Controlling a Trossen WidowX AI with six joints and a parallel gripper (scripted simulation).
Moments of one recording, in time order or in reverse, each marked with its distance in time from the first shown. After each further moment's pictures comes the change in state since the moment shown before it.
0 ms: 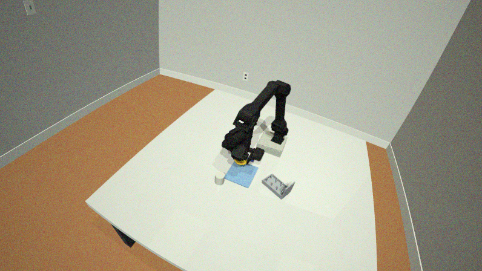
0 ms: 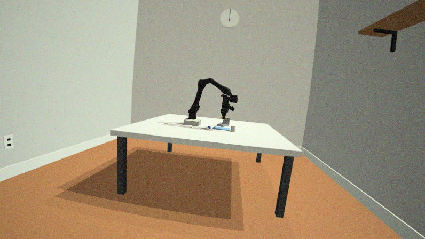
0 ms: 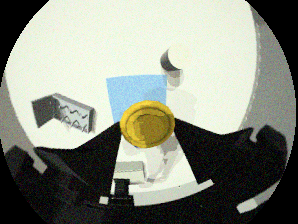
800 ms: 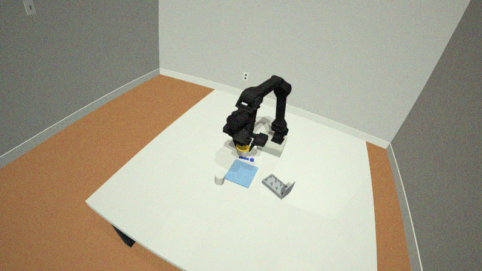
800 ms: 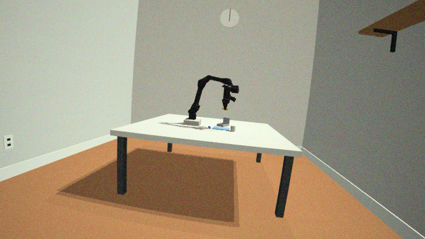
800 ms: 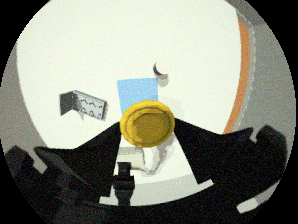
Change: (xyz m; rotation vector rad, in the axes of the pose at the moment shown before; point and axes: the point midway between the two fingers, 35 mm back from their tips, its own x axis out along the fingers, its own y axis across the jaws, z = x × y) arm -0.085 0.000 0.004 0.007 -0.007 -0.001
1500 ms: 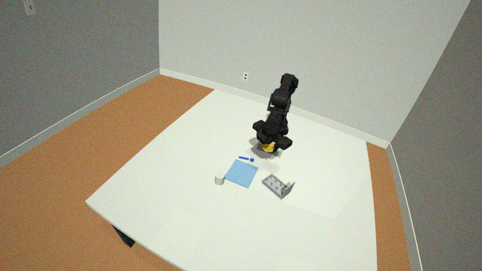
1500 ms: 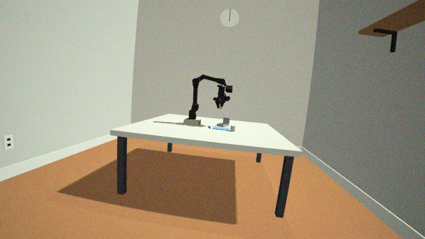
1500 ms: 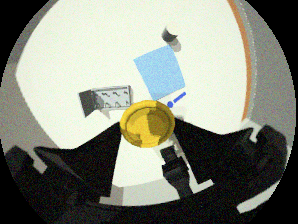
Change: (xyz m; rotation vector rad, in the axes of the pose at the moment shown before) arm -0.002 0.101 -0.057 0.414 0.013 0.011
